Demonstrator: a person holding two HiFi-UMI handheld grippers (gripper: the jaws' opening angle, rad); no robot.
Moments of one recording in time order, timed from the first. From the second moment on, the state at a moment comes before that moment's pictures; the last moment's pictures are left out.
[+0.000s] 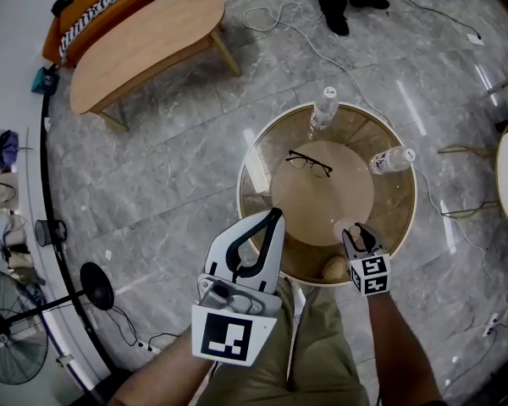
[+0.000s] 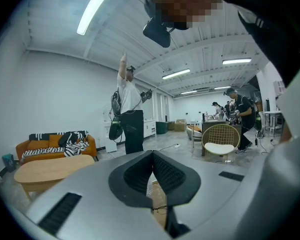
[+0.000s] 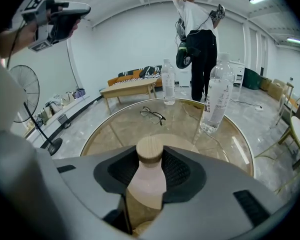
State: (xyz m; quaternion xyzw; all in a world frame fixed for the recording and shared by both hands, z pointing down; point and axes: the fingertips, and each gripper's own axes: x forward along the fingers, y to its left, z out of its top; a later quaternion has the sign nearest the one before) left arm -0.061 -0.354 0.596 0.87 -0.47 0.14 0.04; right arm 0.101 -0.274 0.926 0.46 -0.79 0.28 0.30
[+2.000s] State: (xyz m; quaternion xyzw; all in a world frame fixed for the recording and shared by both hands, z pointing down) left arm -0.044 -0.326 0.422 0.88 -0.47 0.05 0.03; right arm 0.115 -0.286 0.536 0.53 -0.82 0.16 0.13
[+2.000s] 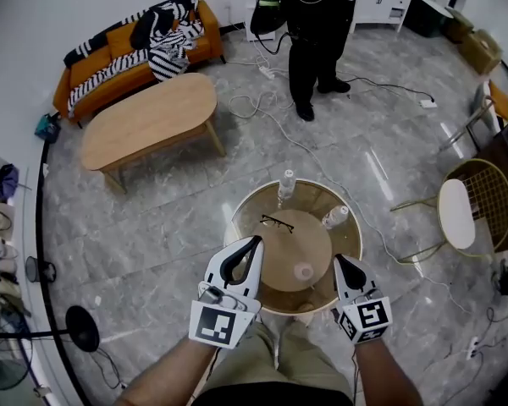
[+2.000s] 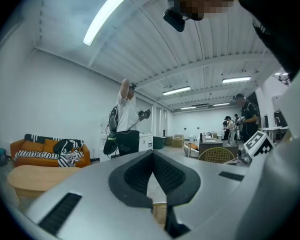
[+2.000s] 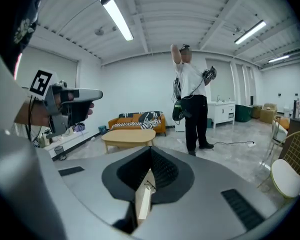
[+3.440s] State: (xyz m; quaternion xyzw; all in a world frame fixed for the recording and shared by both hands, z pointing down) left arm -0.044 -0.278 0.285 0.88 -0.46 0.02 -0.07; right arm 0.104 -0.247 0.335 0.49 -0.86 0.07 0.08
